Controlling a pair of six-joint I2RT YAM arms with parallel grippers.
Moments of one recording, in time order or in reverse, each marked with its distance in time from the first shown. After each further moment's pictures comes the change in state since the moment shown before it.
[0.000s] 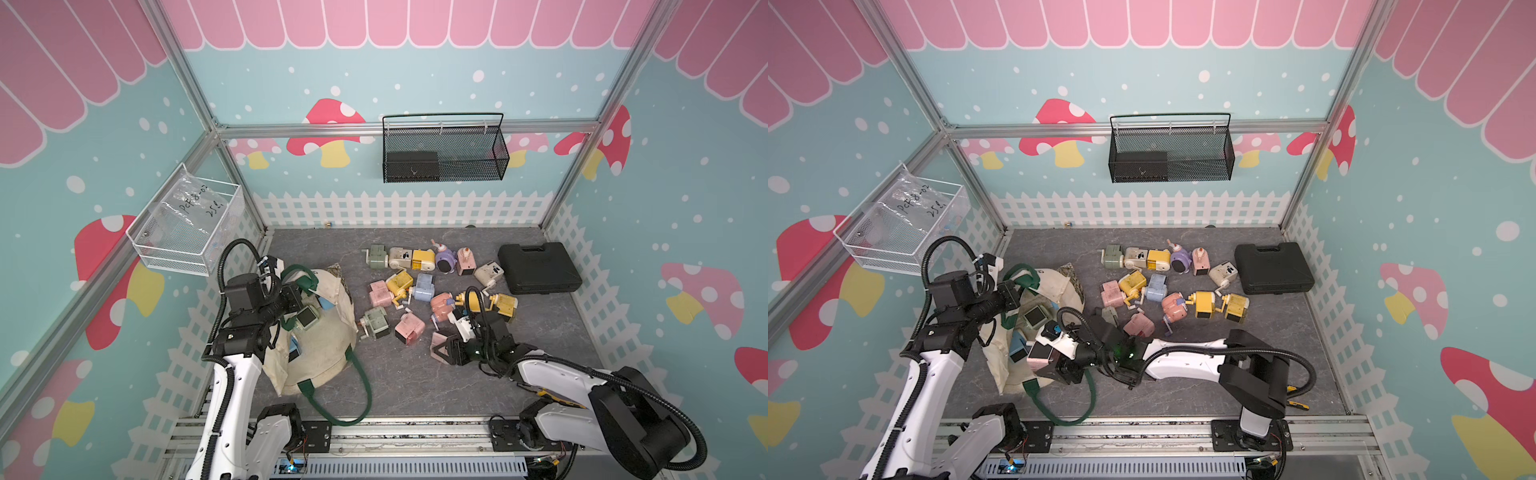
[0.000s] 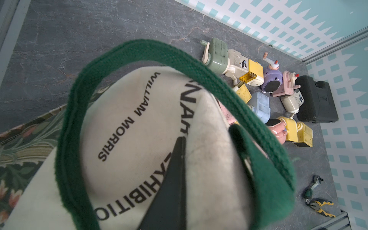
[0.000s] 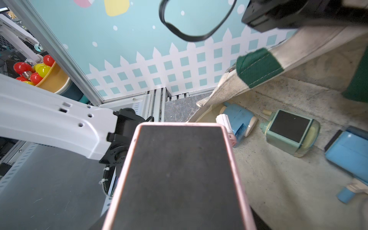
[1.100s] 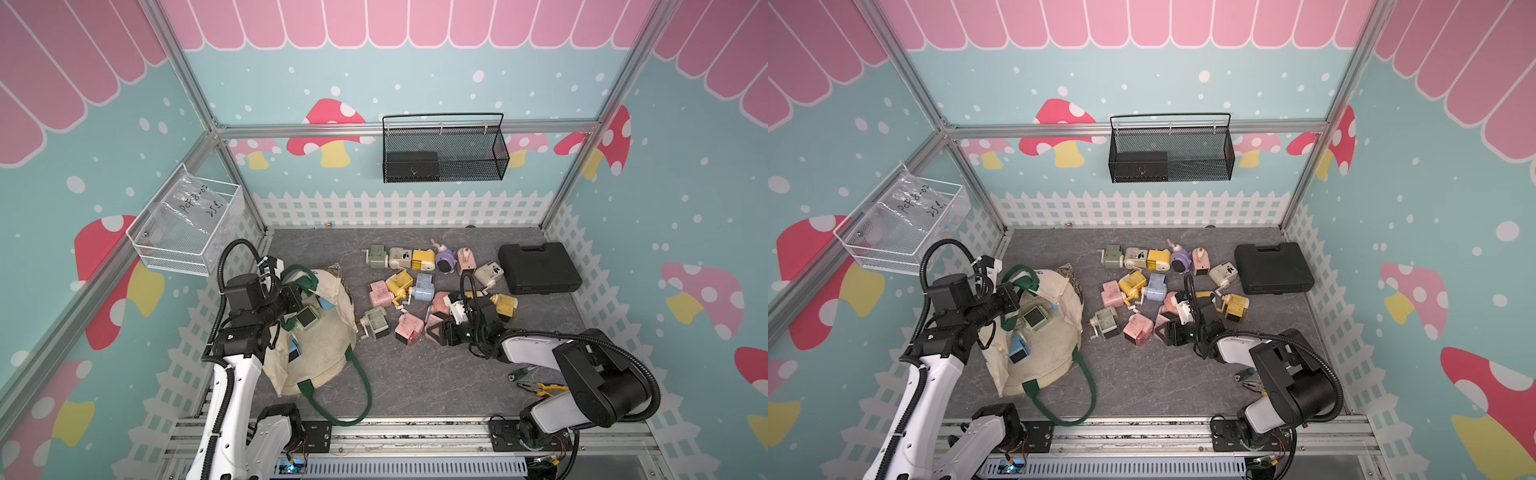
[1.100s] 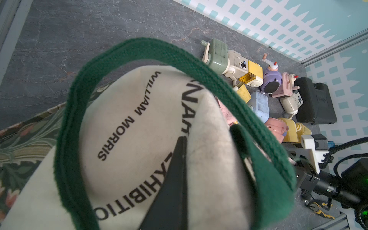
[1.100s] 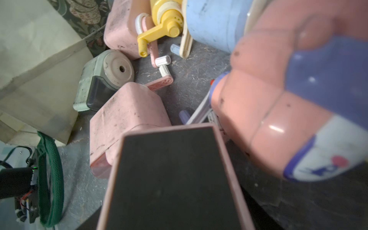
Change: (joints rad) left arm 0.006 -0.021 -0.016 0.006 0.004 -0.009; right arm -0.631 -0.616 -0.697 -0.350 -0.130 0.229
